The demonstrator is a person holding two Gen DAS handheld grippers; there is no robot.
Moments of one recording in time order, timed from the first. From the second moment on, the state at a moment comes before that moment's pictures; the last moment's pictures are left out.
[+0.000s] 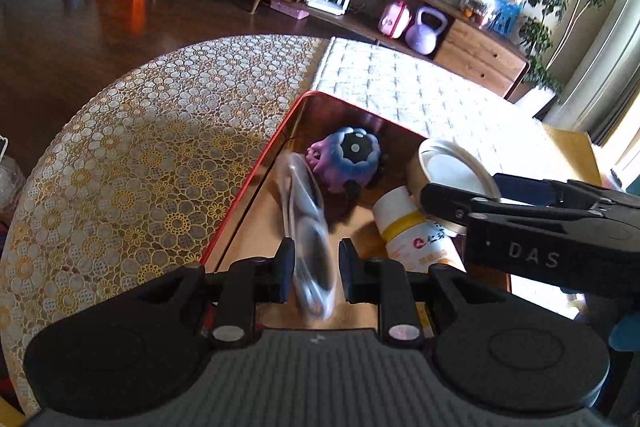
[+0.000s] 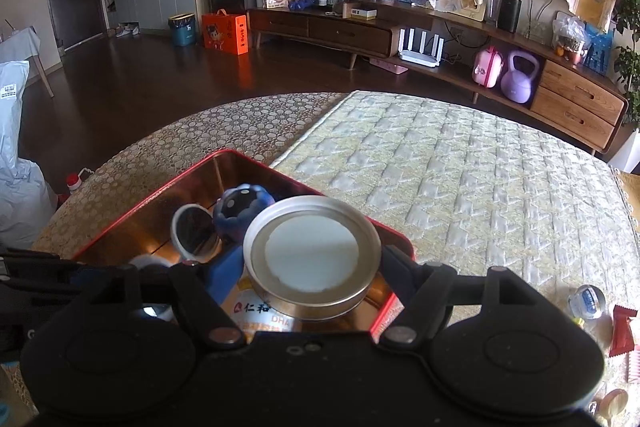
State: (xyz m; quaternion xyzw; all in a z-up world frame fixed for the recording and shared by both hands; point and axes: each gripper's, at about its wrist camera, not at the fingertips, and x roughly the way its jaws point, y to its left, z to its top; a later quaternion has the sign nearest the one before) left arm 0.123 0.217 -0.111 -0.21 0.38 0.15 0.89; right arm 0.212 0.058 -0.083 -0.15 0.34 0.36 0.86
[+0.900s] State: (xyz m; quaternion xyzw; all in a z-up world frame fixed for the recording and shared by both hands) left arm 0.094 0.196 -0.083 -0.23 0.37 0.13 0.89; right arm 0.173 -0.030 -0.040 -0.07 0.34 0.36 0.87
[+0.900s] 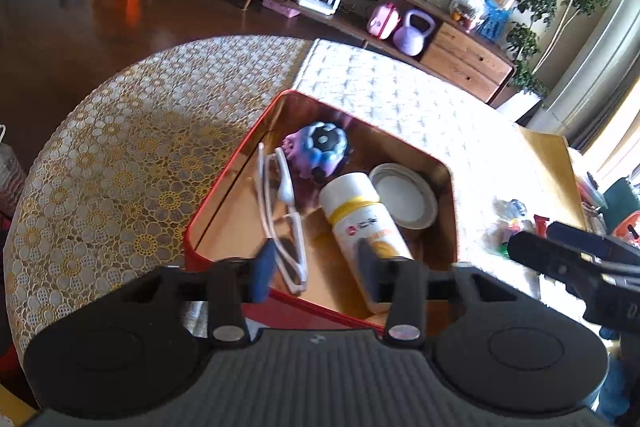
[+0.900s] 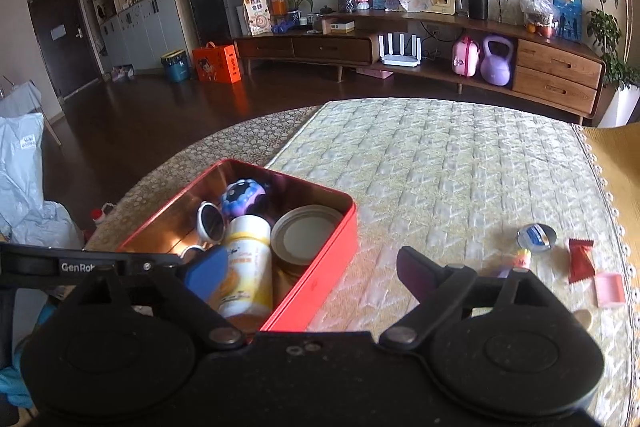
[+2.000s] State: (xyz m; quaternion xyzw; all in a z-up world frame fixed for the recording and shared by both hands) left arm 0.112 0.064 -0.043 -0.13 0.35 0.04 0.92; right arm 0.133 -0.178 -0.042 -0.01 0.30 0.24 0.92
